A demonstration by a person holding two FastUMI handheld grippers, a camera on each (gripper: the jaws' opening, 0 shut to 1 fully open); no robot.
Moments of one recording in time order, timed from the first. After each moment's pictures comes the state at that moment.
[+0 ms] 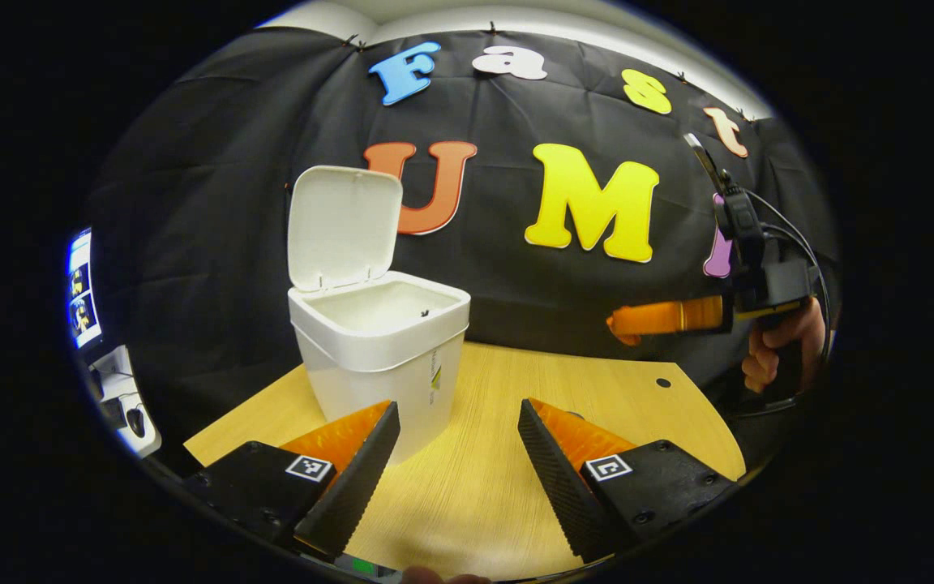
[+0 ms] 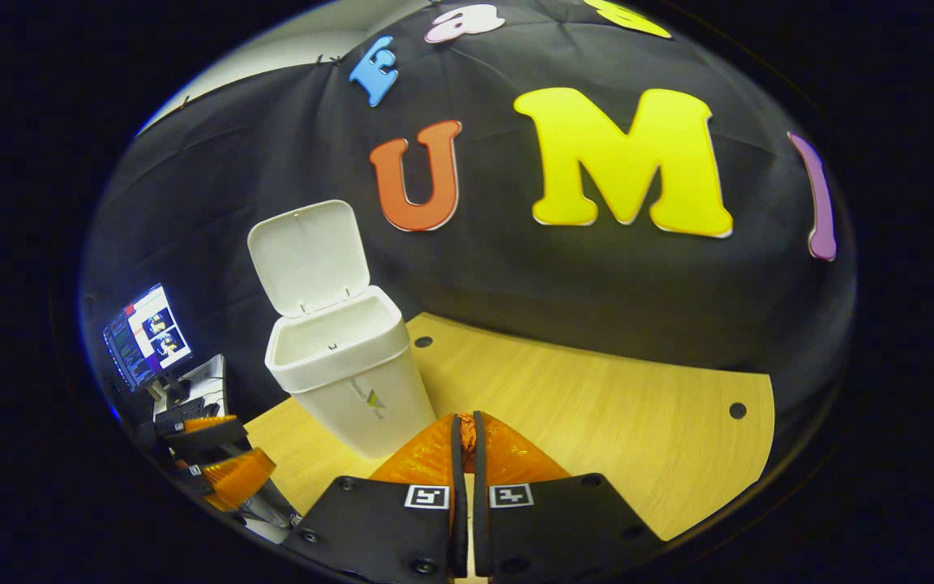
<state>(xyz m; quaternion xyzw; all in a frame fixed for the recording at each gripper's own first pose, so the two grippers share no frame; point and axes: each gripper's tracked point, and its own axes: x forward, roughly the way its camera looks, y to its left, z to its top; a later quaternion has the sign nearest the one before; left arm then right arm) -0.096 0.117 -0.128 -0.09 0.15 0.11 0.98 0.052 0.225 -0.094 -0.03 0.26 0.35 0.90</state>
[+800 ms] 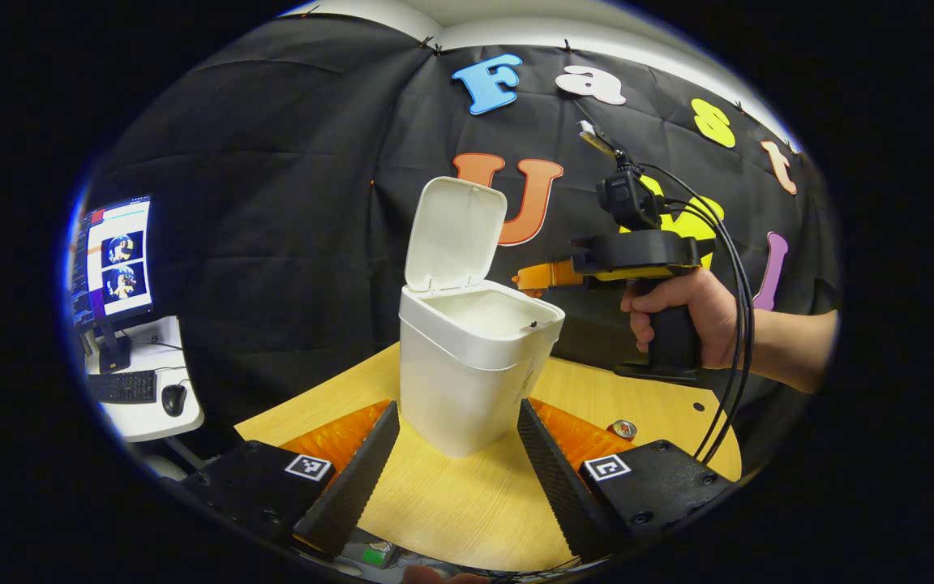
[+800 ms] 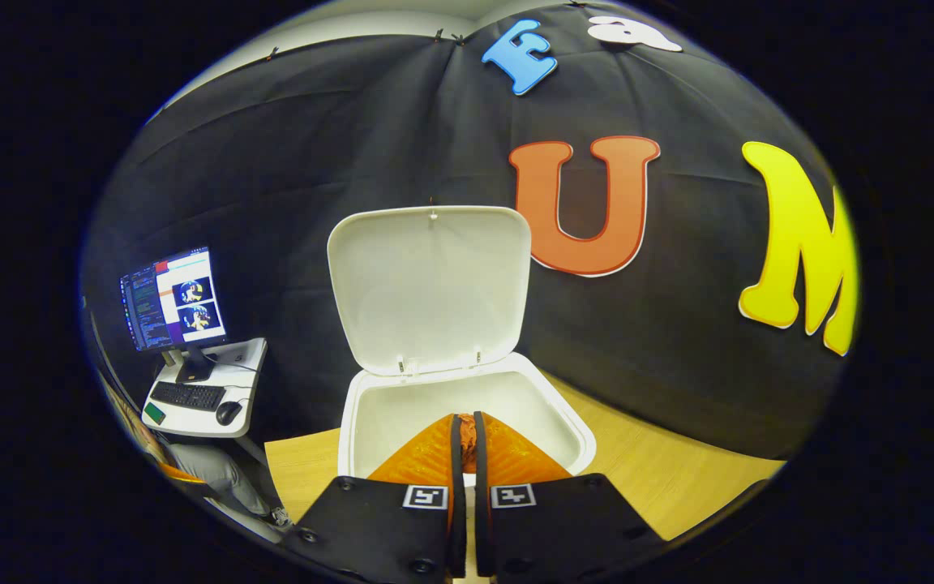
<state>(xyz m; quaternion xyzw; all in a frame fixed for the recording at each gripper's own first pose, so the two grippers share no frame) -0.163 0.193 -0.117 -0.12 0.13 0.22 0.96 0.052 0.466 -0.101 -0.09 0.22 0.47 0.85</state>
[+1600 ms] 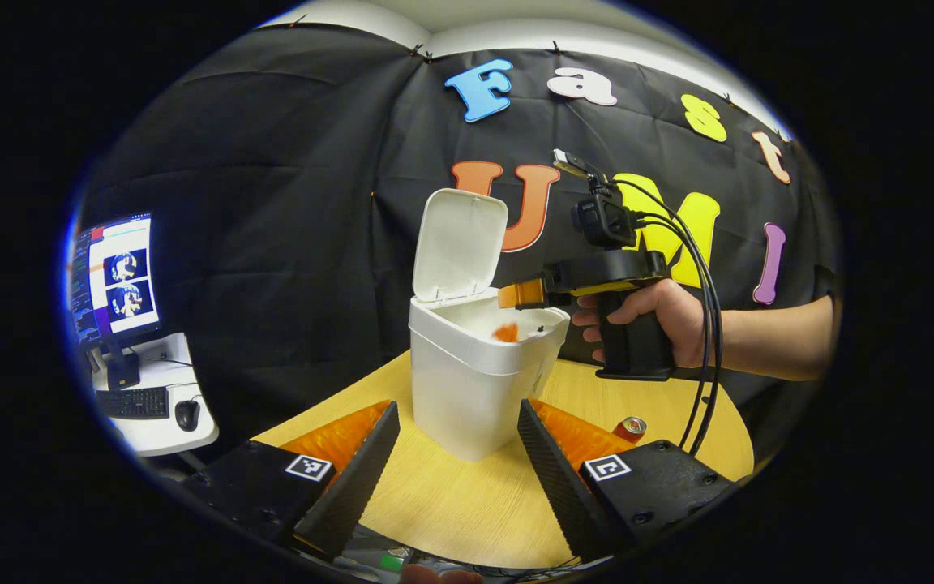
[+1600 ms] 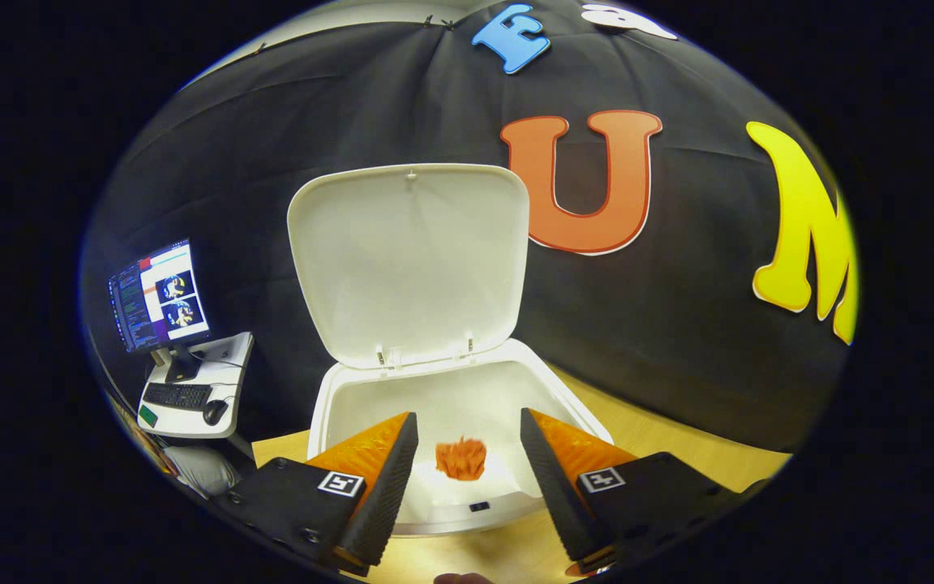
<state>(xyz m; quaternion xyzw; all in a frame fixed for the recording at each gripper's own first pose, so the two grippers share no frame) -0.167 0.195 -0.107 -0.08 0.12 0.21 0.97 0.070 0.472 -0.119 -0.09 0.22 0.45 0.86</state>
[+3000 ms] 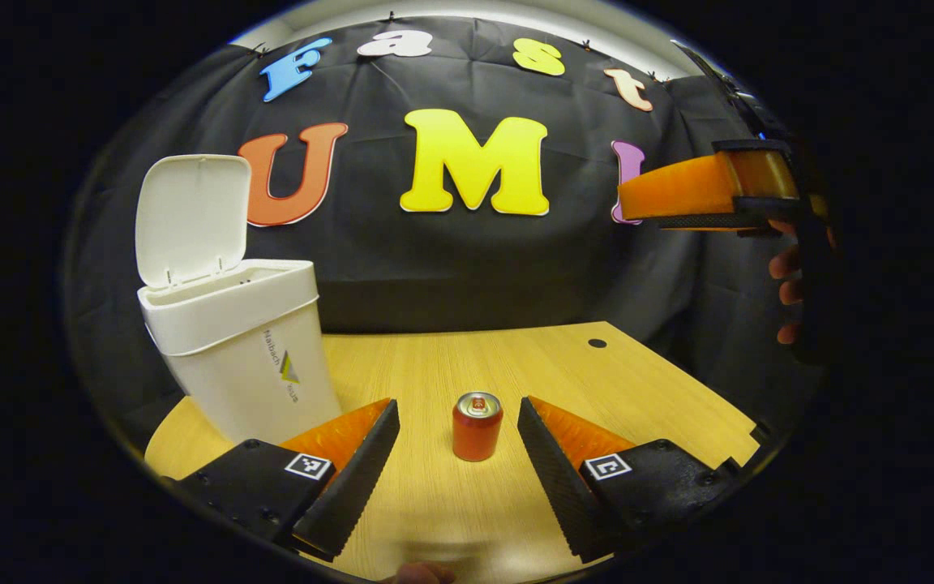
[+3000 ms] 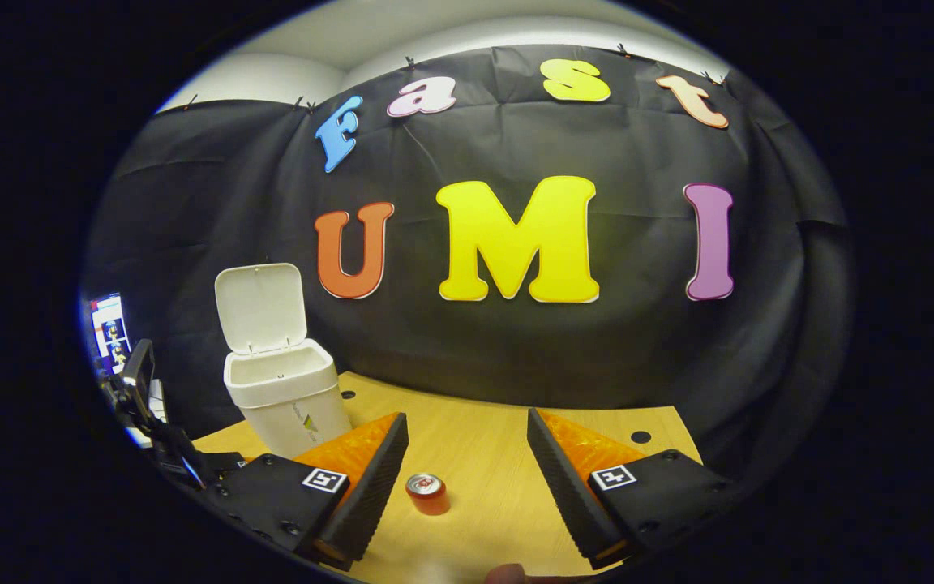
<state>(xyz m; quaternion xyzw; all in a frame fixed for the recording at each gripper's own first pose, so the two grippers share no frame) -0.033 -0.019 -0.194 0.00 0.15 -0.07 0.99 0.013 0.062 -0.060 -0.01 0.13 0.18 0.97</state>
